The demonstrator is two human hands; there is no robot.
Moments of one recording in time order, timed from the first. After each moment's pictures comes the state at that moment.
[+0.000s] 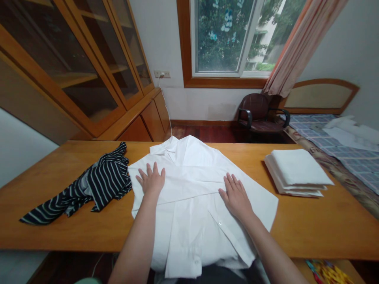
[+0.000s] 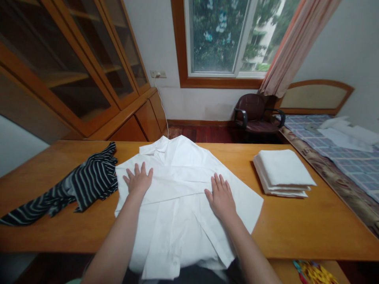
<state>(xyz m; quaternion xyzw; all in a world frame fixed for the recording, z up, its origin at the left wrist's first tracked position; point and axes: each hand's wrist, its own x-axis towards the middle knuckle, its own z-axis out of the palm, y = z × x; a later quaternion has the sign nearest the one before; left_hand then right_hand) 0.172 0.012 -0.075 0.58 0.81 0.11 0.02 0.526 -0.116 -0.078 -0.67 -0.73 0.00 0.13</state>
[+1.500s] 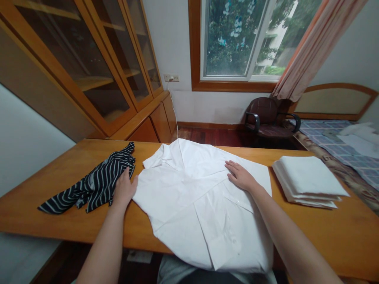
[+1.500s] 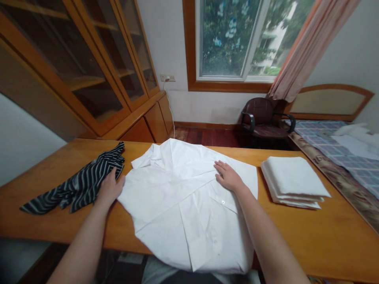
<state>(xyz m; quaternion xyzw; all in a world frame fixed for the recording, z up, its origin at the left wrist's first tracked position) 0.022 -0.007 -0.069 0.62 0.76 0.21 -0.03 0.589 0.000 -0.073 -0.51 -0.84 0.06 0.17</state>
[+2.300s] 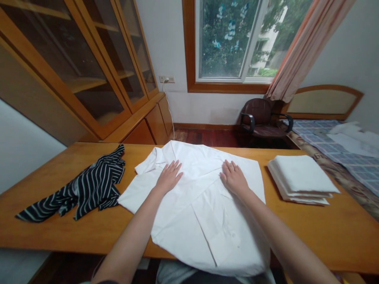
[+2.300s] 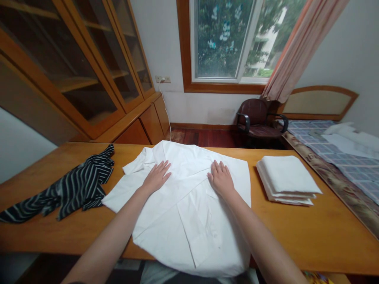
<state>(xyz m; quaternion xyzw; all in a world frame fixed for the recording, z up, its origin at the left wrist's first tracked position) 0.193 0.035 -0.072 0.84 0.54 0.07 0.01 0.543 -0.024 -0.068 -0.64 -0.76 -0.07 0.12</state>
